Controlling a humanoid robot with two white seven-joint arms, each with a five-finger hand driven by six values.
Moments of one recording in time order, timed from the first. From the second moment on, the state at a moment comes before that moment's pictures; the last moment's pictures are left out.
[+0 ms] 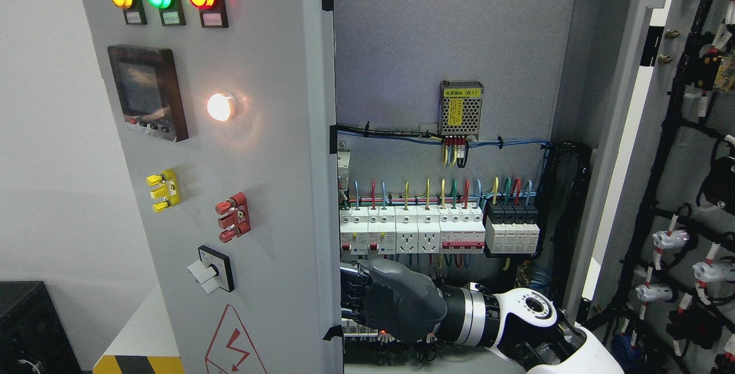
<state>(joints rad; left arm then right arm) 0.04 -0.10 -0.15 -0.04 0.09 -0.10 -0.15 -0.83 -0.22 0.57 -1.45 -0.81 0.22 0.88</state>
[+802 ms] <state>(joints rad) 0.04 -0.10 -0.15 -0.04 0.09 -0.10 -0.15 -0.83 -0.22 0.62 -1.49 -0.81 0.22 0.92</state>
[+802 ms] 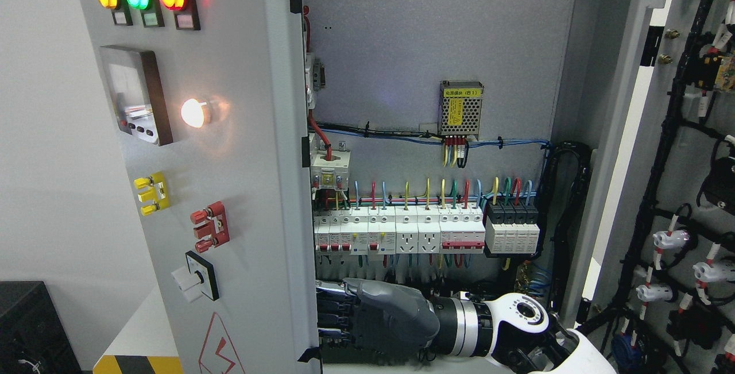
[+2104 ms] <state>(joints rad) 0.04 -0.10 -0.15 -0.04 0.09 -0.10 -0.15 -0.82 -0.18 0.74 -1.56 -0.81 0.22 0.89</state>
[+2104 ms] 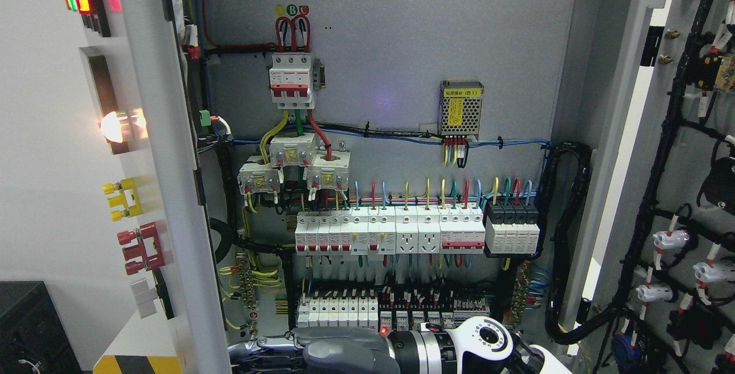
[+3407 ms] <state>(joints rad) 0.04 -0.10 -0.15 -0.04 0.09 -0.10 -0.15 -0.83 -0.06 0.83 -1.60 -0.80 0.25 0.79</state>
